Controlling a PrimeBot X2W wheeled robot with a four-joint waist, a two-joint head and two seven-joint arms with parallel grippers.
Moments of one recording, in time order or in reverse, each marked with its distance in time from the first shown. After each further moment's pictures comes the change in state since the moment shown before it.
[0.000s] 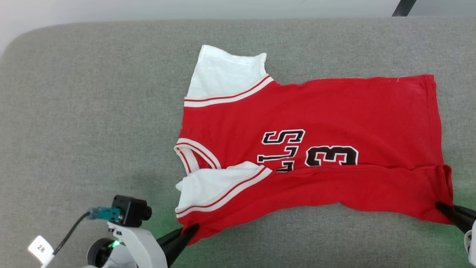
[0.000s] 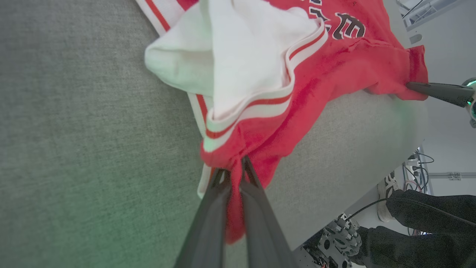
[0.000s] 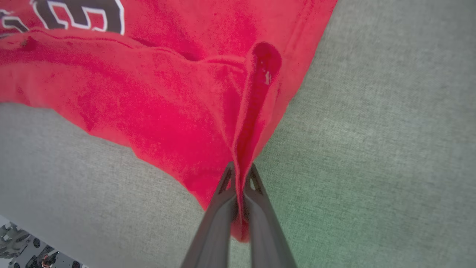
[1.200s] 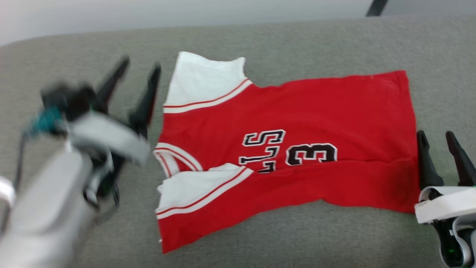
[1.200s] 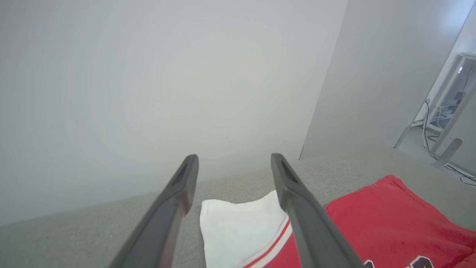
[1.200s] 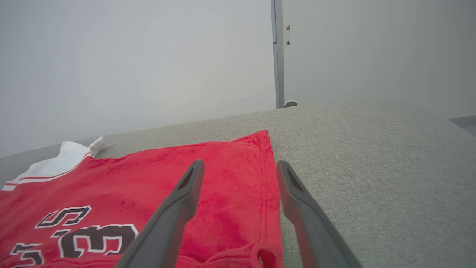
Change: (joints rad) left arm -0.462 -0.167 0.145 0.408 0.354 -0.114 -0.500; right arm -0.154 0.488 -0.170 0.221 -0.401 0.000 -0.784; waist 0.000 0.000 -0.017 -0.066
